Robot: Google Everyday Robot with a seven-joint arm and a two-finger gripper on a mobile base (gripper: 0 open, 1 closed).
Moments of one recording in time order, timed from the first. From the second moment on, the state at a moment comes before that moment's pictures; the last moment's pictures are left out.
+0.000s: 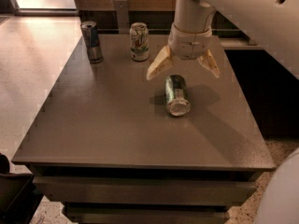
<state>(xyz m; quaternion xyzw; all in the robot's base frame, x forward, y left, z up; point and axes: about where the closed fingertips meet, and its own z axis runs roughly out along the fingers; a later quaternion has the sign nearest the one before) 0.576 -0.103 0.877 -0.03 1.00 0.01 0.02</state>
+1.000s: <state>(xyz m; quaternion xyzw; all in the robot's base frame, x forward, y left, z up) 0.559 -0.096 0.866 -0.03 1.00 0.05 0.02</state>
